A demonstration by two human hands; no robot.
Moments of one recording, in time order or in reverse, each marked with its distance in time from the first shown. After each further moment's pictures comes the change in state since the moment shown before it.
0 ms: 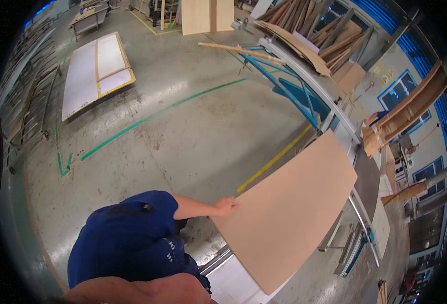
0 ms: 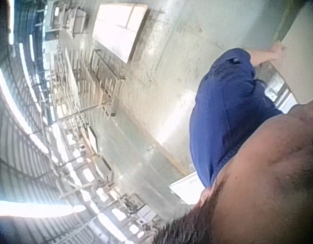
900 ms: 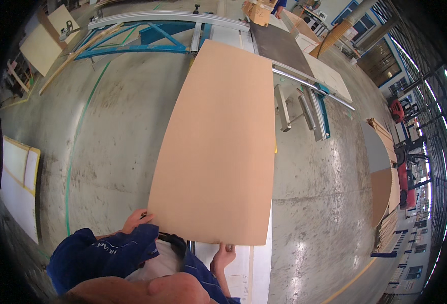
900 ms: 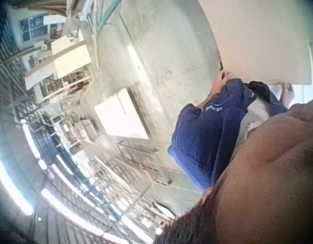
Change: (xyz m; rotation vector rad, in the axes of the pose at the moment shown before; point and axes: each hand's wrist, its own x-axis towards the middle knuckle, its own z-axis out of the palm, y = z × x) left_hand -0.169 -0.048 -0.079 0.034 -0.514 0.242; right_hand -0.233 -0.159 -0.068 1.442 -0.119 0.242
